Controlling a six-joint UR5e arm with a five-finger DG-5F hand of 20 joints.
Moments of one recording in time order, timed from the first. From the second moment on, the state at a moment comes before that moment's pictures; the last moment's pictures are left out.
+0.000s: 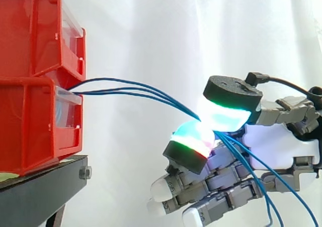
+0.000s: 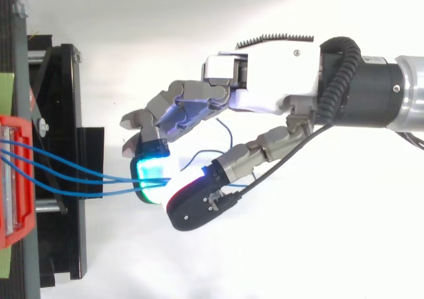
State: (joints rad) arm 0.08 -2.27 -1.28 -2.77 -1.46 -0.03
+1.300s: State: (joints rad) arm 0.08 -2.27 -1.27 -2.77 -1.46 -0.02
